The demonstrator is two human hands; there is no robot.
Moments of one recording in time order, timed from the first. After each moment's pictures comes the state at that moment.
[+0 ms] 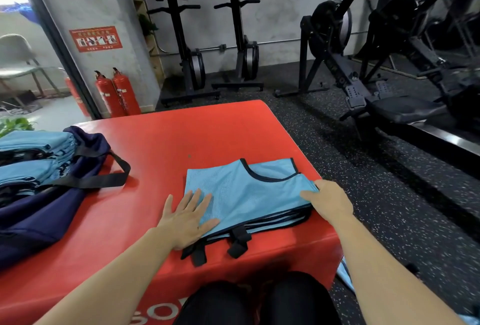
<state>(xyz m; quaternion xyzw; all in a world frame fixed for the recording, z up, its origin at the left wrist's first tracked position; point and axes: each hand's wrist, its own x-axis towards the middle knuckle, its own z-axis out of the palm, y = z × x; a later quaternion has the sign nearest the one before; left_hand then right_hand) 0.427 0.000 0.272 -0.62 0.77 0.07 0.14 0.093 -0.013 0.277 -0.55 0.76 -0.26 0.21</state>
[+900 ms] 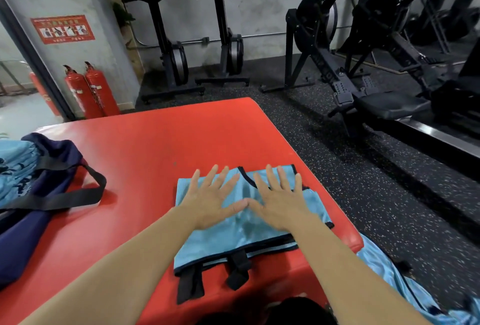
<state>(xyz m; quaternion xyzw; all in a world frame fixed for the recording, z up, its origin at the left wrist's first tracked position) 0.375 -0.073 0.294 -0.53 0.85 0.03 0.08 0.179 -0.042 0.290 -0.75 0.66 0.02 0.09</state>
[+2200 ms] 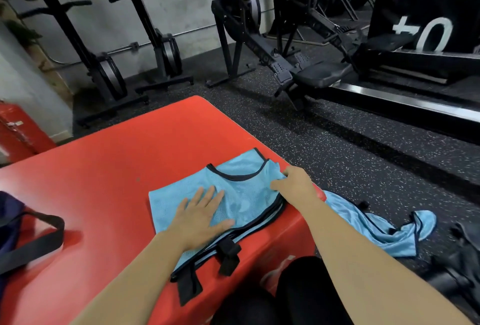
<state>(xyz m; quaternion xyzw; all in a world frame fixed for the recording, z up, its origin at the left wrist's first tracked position) 0.368 -0.056 0.269 -0.44 0.88 0.09 0.13 0.130 0.008 0.296 -0.39 0.81 -0.34 0.28</state>
